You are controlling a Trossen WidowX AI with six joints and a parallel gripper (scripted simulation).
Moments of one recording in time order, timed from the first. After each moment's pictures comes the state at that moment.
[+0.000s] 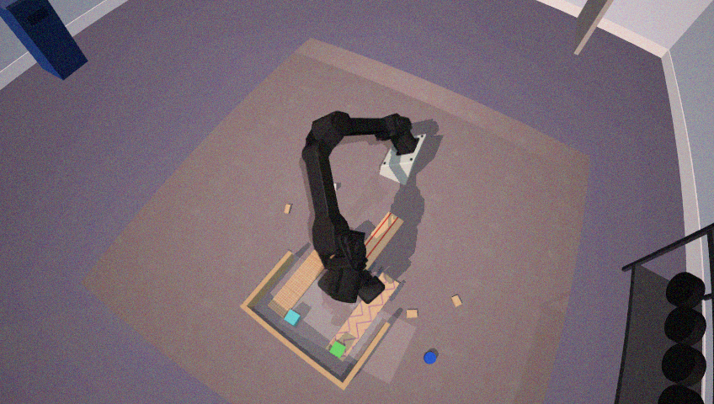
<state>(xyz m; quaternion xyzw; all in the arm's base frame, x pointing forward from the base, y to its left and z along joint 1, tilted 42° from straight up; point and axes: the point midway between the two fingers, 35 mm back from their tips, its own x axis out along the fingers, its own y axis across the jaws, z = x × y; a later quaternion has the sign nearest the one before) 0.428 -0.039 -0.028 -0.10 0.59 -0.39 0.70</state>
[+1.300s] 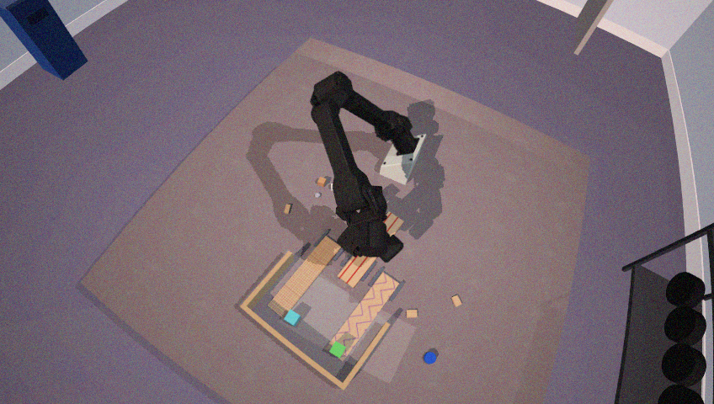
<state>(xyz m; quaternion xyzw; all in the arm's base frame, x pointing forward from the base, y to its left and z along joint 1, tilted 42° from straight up) 0.327 -0.008 0.000 -0.11 0.59 -0.39 0.70</state>
